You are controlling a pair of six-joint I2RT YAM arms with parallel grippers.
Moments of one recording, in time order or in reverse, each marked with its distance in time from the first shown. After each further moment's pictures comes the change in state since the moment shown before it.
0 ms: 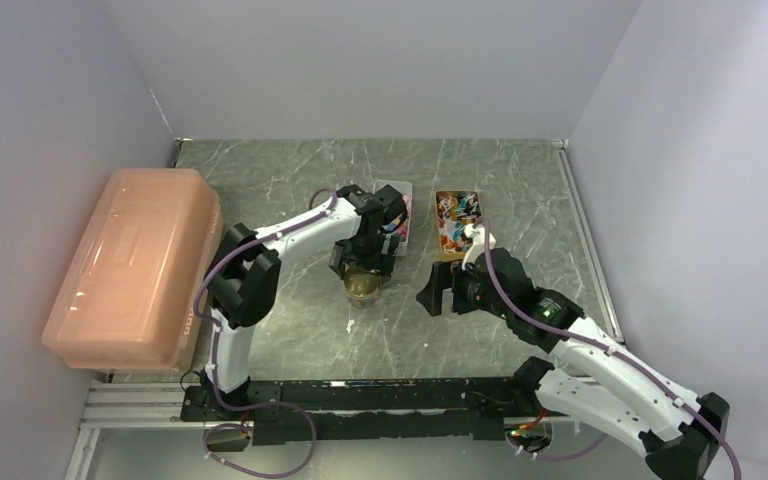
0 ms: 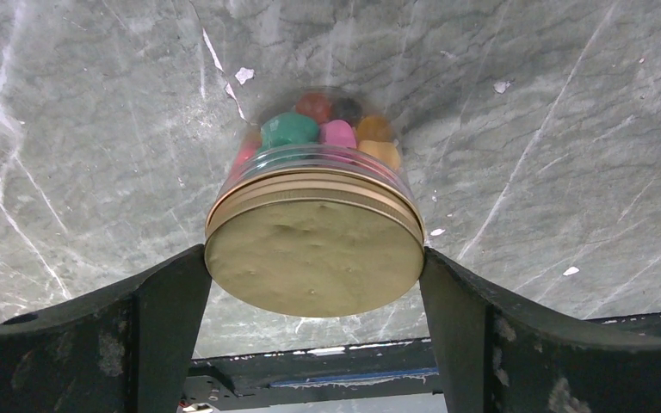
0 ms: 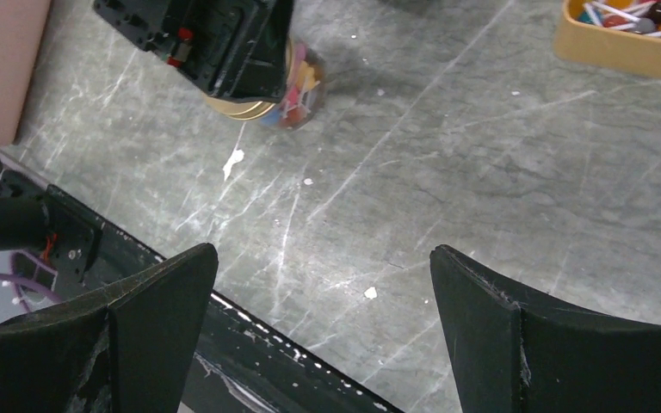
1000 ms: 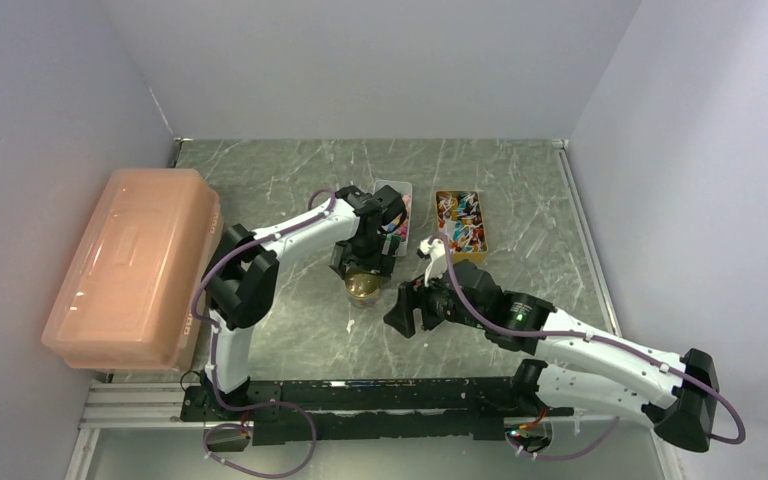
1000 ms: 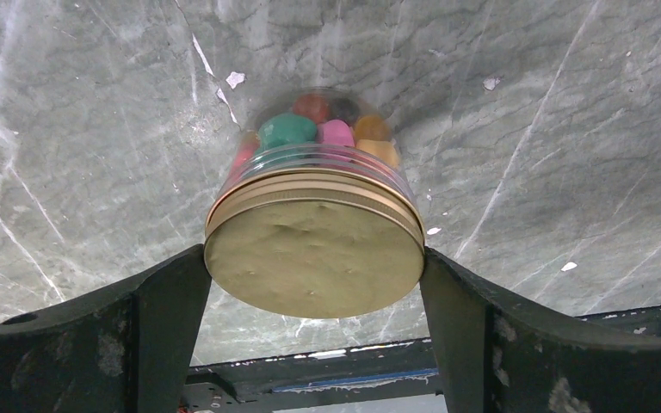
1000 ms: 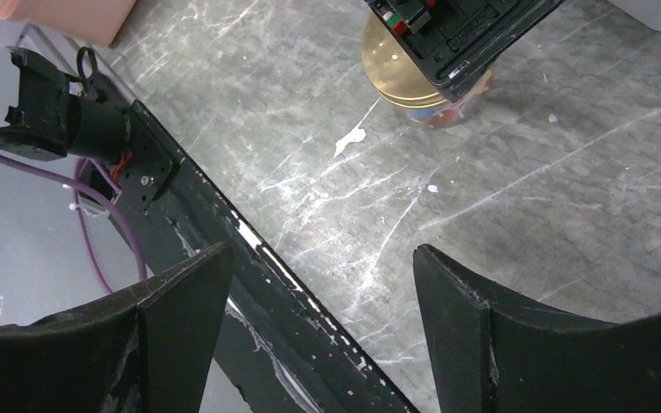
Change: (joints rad) left arm 0.000 -0.015 -0.021 0.028 0.014 0.019; right arm 0.268 0.128 0.000 0.214 -0.039 -0.018
